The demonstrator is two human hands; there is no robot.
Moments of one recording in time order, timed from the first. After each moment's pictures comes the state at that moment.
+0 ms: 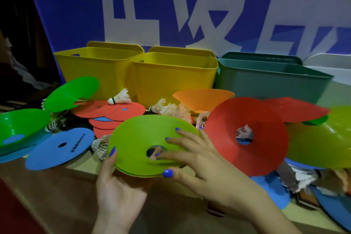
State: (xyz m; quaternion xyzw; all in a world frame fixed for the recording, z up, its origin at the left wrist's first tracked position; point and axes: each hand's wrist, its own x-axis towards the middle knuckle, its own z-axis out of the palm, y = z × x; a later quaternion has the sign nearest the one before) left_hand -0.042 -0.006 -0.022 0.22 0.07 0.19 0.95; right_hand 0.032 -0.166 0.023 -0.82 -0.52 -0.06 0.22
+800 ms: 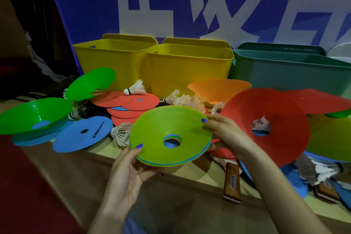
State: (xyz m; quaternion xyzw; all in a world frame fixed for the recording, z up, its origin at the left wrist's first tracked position) left_hand -0.056 0.019 -0.036 0.42 0.18 0.21 0.86; right_hand 0.083 -0.147 0.021 -0.72 -0.12 0.23 0.64
